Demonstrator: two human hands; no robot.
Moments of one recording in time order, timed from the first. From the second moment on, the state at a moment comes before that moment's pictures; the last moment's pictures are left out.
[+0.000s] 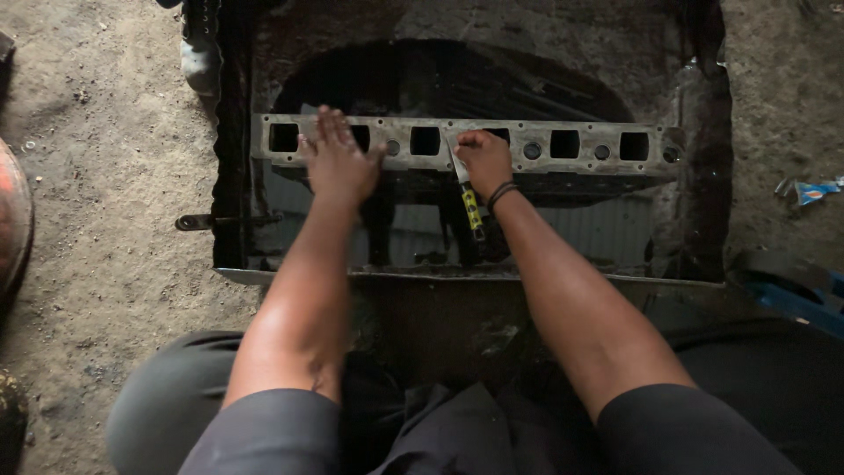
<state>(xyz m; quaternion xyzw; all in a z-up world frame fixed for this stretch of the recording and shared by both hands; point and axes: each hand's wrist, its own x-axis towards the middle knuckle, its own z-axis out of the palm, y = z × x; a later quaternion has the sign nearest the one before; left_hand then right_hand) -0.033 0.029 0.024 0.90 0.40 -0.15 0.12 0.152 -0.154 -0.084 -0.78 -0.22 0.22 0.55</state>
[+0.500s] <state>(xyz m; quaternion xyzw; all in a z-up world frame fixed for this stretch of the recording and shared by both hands) -0.056 0.050 0.013 0.89 0.41 -0.15 0.11 0.147 -0.155 -0.067 -0.79 -0.20 0.24 0.53</state>
